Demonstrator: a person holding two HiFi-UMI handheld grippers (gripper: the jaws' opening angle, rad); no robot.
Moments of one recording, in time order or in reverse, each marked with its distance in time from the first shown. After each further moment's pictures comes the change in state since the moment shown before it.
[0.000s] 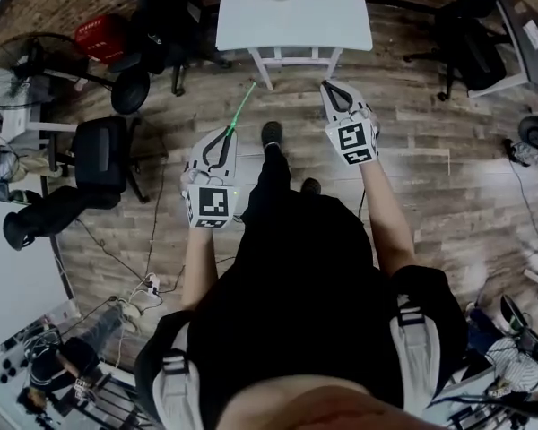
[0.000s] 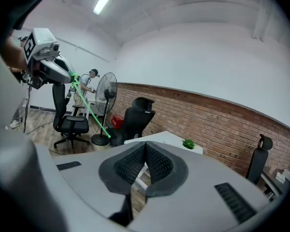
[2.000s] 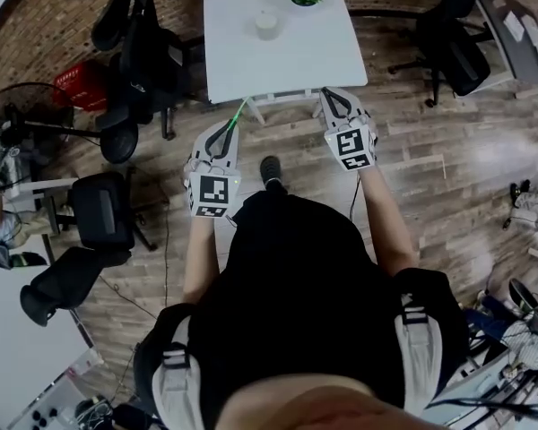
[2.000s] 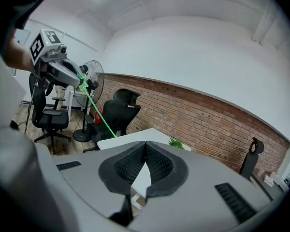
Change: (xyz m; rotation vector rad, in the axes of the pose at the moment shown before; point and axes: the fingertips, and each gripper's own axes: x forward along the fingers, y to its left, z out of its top) left arm 0.169 0.127 0.011 -0.002 -0.102 -0.137; right arm 0.132 -0.079 0.023 -0.008 0.058 -0.142
